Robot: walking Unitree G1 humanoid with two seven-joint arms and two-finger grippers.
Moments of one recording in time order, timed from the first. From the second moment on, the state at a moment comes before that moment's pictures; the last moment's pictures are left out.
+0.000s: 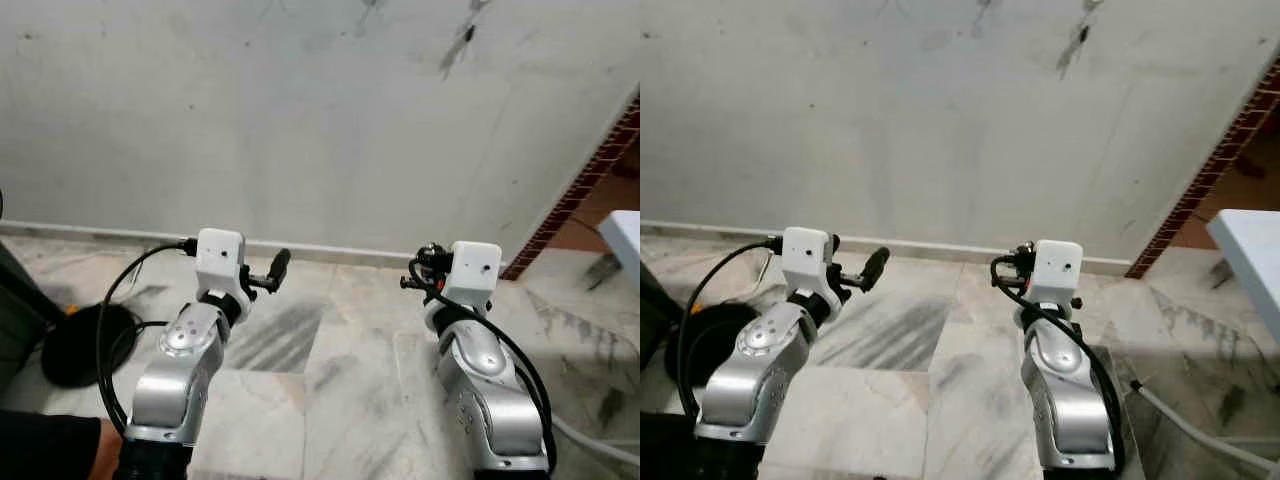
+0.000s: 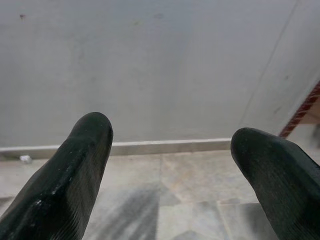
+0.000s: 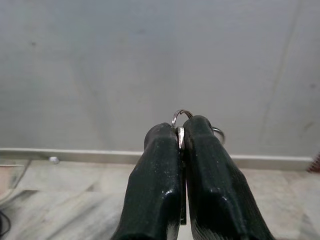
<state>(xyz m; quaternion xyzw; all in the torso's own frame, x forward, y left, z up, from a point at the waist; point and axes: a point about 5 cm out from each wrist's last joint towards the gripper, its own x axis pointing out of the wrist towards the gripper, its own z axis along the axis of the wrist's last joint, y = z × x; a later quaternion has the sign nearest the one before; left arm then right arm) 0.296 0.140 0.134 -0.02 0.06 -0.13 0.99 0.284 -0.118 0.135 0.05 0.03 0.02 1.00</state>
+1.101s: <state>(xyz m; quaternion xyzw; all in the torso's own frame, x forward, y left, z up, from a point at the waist) 0.294 0.137 0.131 -0.03 0.06 -0.13 0.99 0.285 -0.118 0.131 0.04 0.03 0.01 1.00</state>
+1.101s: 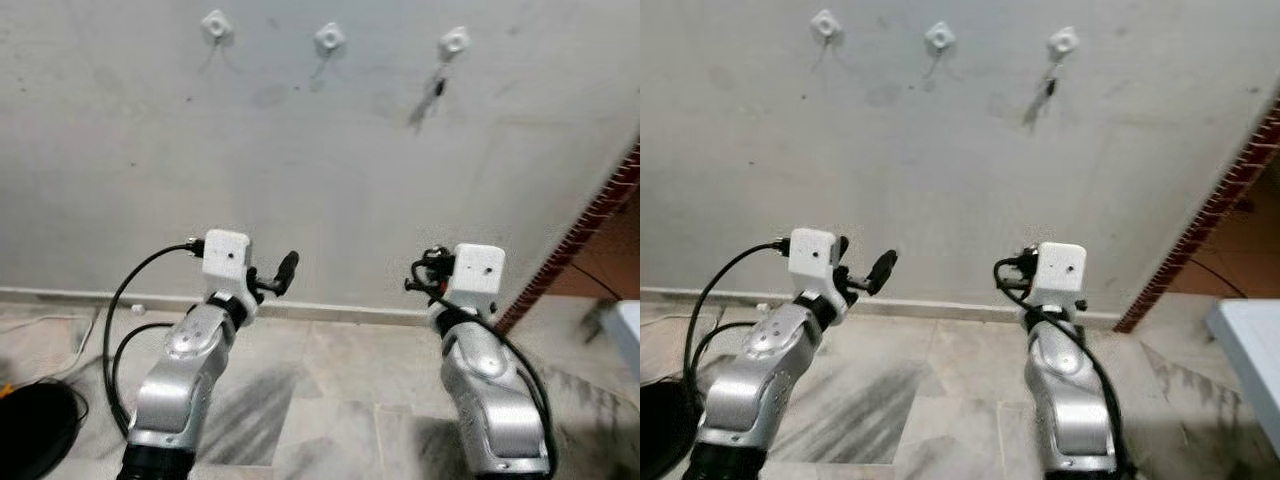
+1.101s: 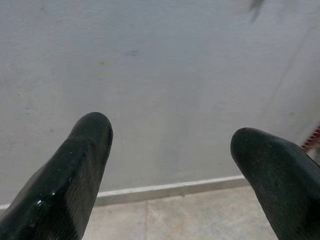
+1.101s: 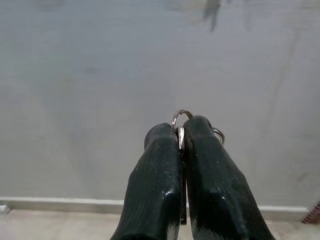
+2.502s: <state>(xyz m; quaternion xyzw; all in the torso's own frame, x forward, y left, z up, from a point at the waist) 0.294 0.118 0.133 -0.04 0.06 -0.16 0.98 0.287 -0.137 0.123 0.03 0.04 -0.02 1.00</state>
